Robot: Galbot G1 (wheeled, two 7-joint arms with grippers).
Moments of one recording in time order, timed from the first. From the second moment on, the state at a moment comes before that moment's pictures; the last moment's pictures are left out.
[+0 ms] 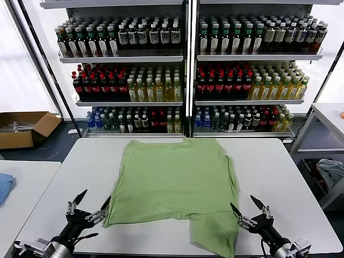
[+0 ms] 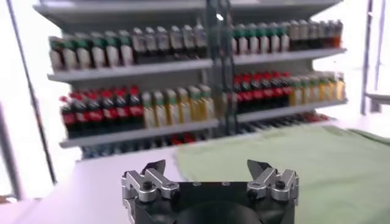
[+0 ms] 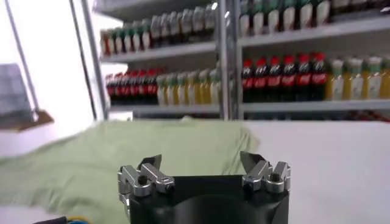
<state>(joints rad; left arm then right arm) 1.67 -1.29 -0.79 -2.12 -0.25 0.20 0.37 -1.74 1.12 0.73 2.09 0.38 -0.23 -0.36</state>
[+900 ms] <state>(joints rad) 1.65 -1.10 -0.63 -2.06 -0.40 0.46 0.15 -1.92 1.03 0.64 2.22 0.35 -0.36 -0.31</state>
